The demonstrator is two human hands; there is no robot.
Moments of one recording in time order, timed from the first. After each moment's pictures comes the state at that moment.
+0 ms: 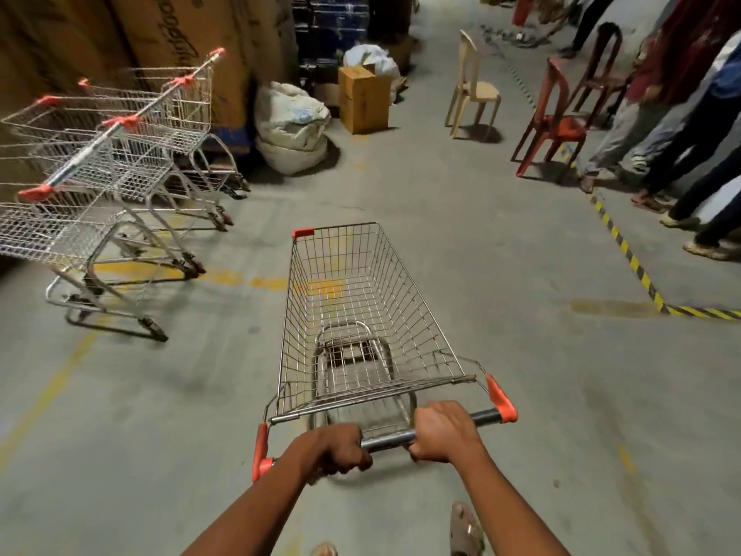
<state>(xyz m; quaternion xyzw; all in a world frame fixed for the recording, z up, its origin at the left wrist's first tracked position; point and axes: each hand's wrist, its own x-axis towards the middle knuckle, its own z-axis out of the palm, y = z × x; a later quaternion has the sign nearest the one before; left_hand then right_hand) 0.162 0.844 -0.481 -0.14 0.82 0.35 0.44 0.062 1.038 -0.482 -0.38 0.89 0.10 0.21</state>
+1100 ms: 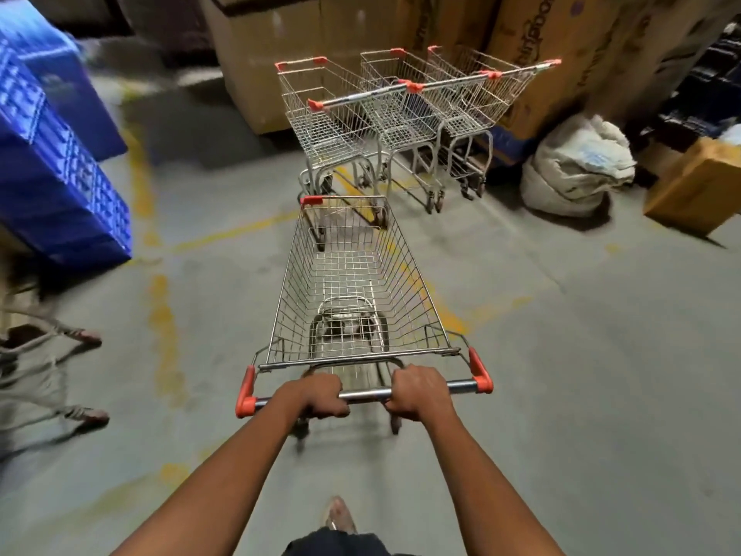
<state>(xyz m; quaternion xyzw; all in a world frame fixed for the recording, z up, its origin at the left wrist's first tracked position) -0.012 0.844 -0.503 -0.51 0.74 0.39 0.22 -0.229 0.888 -0.480 -0.76 0.63 0.14 0.11</state>
